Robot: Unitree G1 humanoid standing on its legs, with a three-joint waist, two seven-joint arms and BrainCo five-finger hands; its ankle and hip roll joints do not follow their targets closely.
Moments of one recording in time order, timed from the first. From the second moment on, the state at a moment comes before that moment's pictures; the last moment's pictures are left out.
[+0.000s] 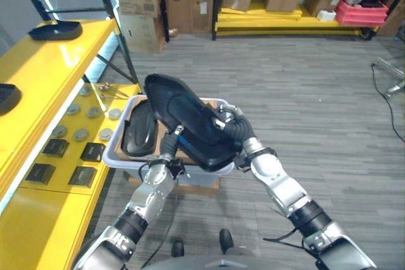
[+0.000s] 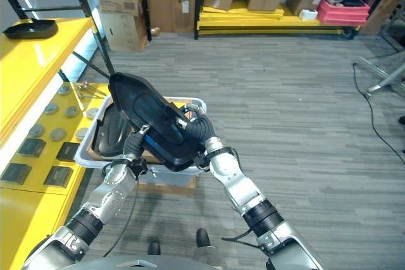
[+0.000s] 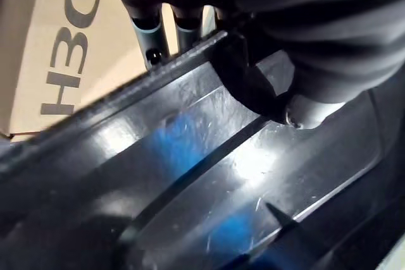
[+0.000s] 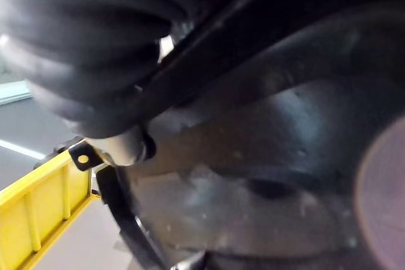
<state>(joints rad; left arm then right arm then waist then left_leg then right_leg) -0.25 0.16 -0.45 0.33 -0.73 -0.14 0.29 -0.26 -0.39 0.47 0.02 0.21 -0.12 -0.19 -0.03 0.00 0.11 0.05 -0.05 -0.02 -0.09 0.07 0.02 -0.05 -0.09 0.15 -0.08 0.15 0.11</state>
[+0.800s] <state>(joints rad) -0.06 0.28 -0.16 0.09 -0.43 -0.23 0.19 0.07 -0.35 0.11 0.83 0.35 -0.18 -0.11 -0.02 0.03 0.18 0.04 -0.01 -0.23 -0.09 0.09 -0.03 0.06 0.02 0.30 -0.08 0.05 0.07</state>
